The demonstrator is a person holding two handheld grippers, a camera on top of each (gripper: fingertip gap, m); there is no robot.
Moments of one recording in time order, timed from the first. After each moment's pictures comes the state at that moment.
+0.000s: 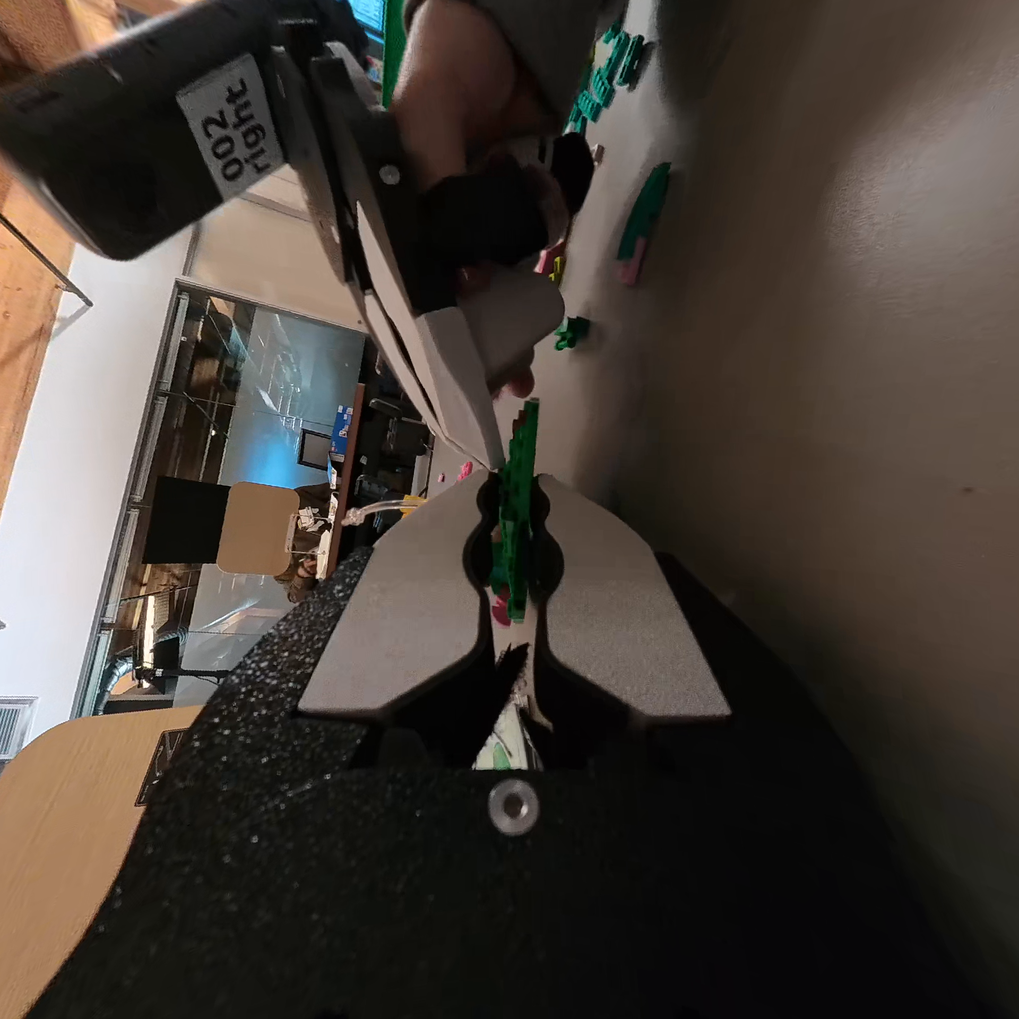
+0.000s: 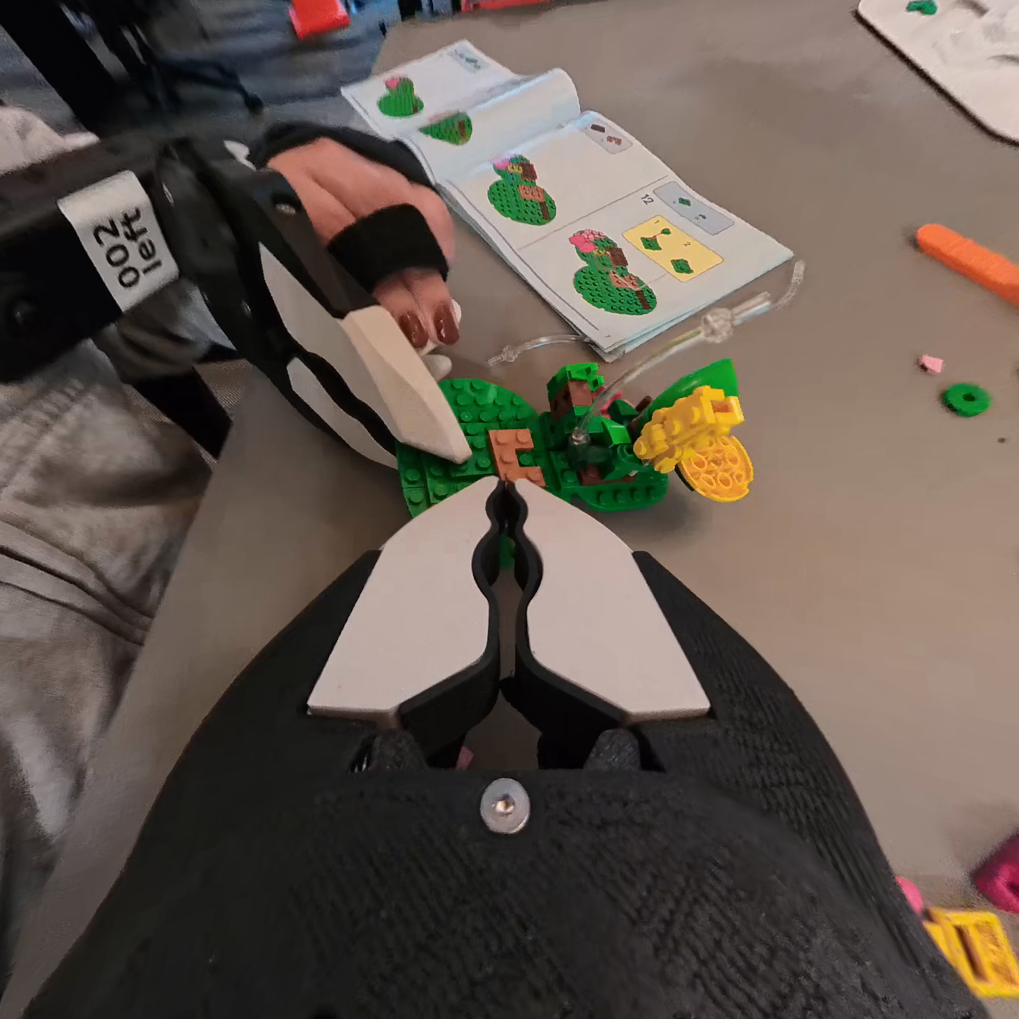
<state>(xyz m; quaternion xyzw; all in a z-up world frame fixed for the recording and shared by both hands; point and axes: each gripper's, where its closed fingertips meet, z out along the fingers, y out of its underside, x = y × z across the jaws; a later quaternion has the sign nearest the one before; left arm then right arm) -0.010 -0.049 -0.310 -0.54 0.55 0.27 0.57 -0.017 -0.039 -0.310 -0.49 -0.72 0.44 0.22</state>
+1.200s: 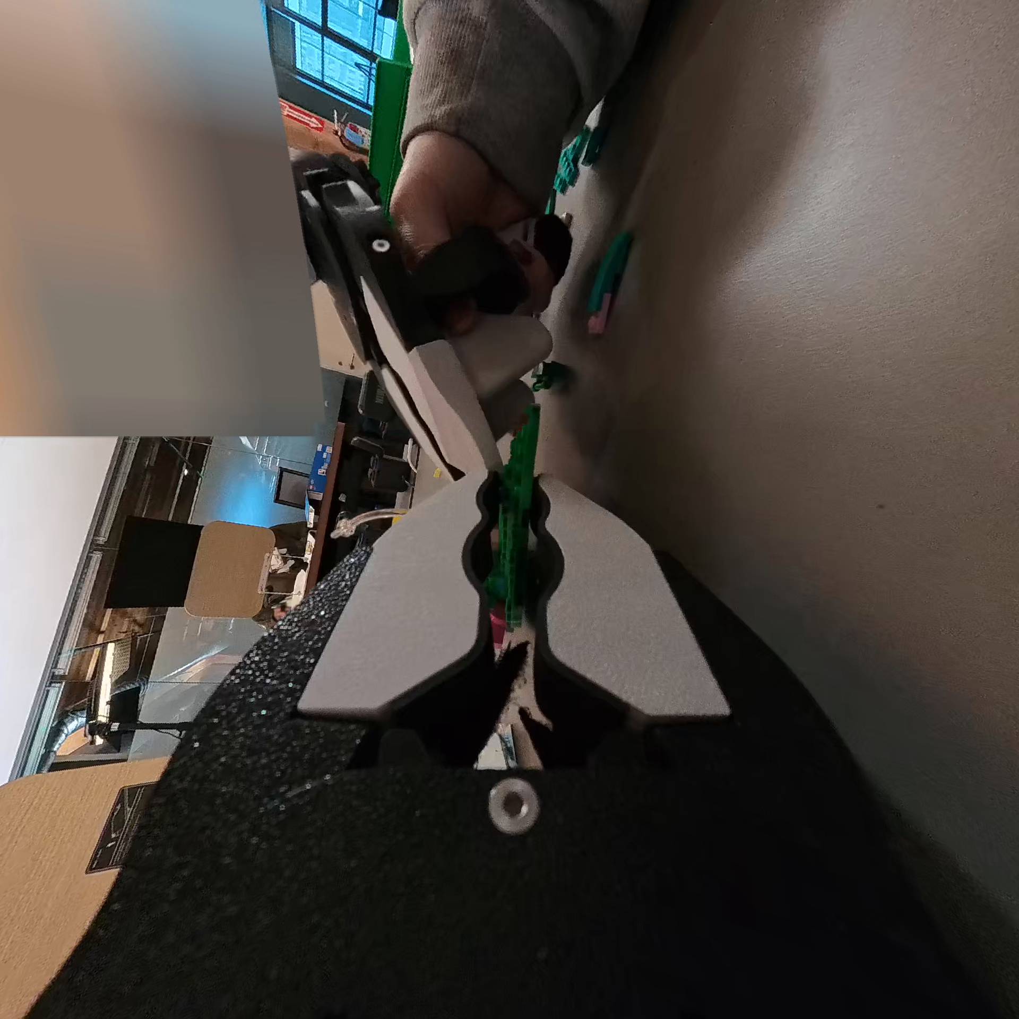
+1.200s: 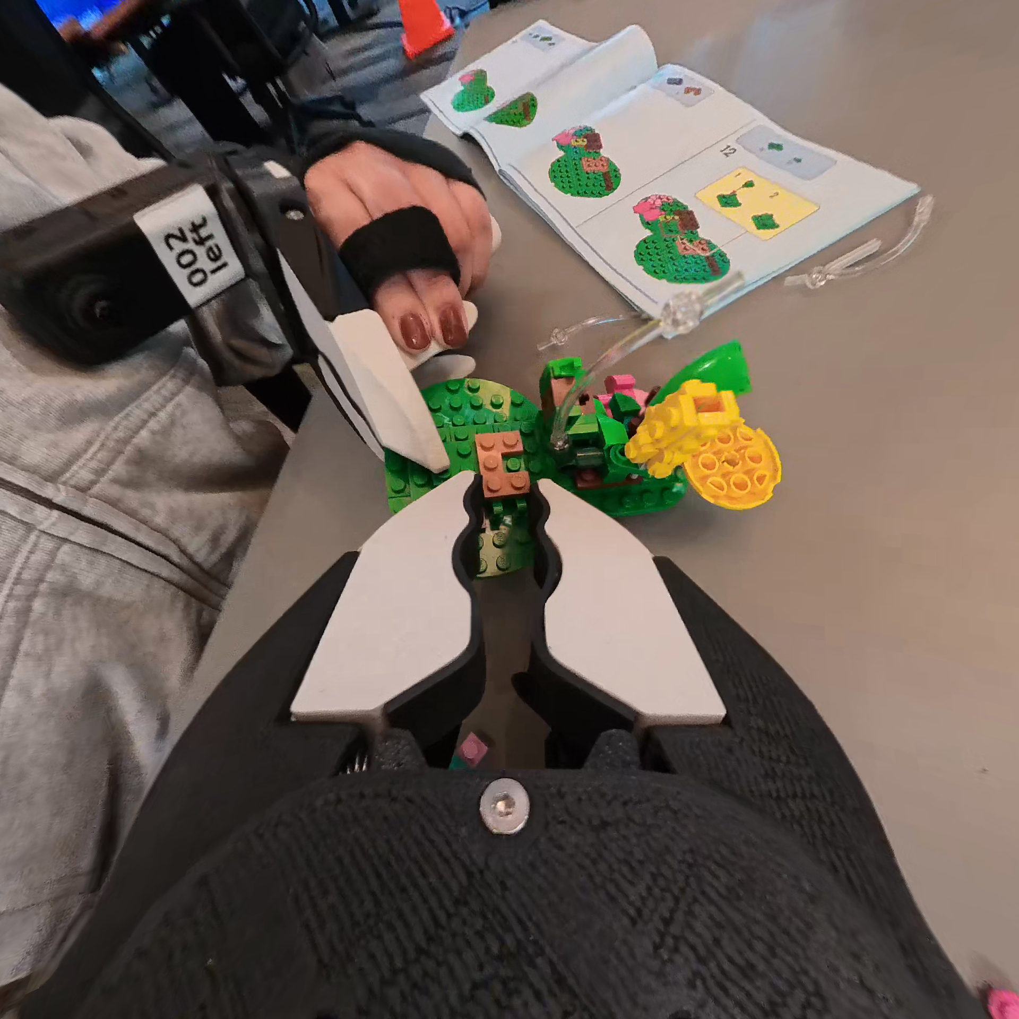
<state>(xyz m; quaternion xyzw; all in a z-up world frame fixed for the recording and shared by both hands) 0.003 -0.059 -0.310 -0.53 0.57 0.23 0.58 -0.012 -0.048 -0.317 -0.48 -0.72 0.49 0.13</state>
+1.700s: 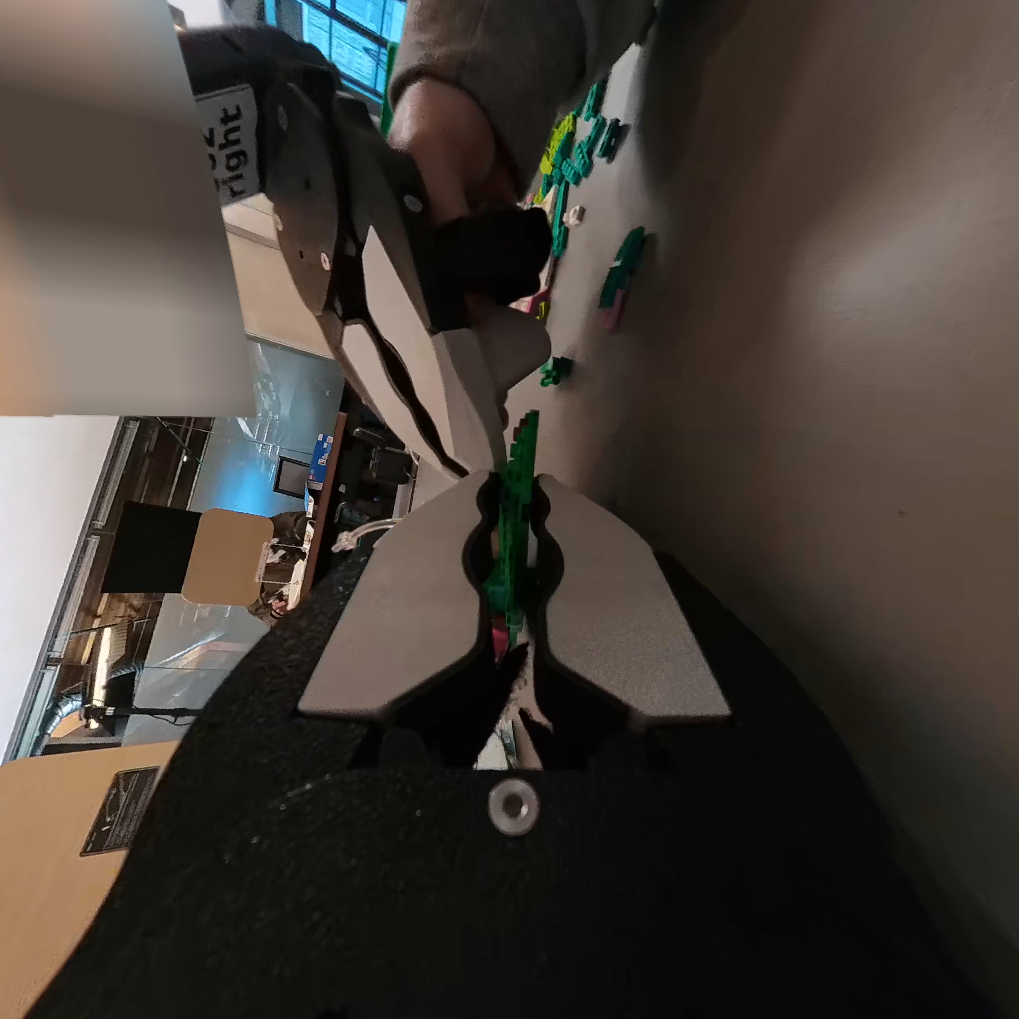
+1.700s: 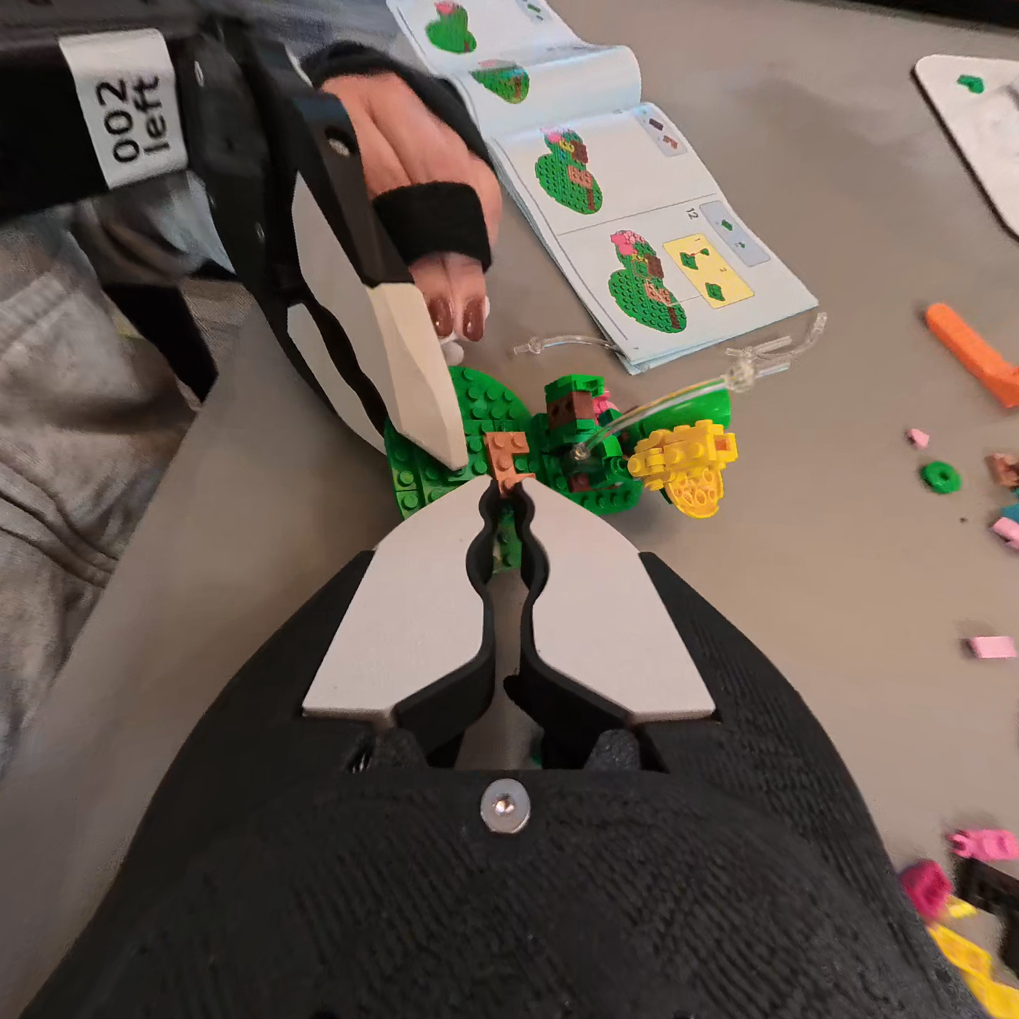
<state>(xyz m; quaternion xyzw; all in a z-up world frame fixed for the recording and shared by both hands) 0.001 -0.058 -0.308 -0.54 0.56 0.23 0.58 -0.014 -0.048 -0.311 -0.42 -0.78 0.40 0.24</state>
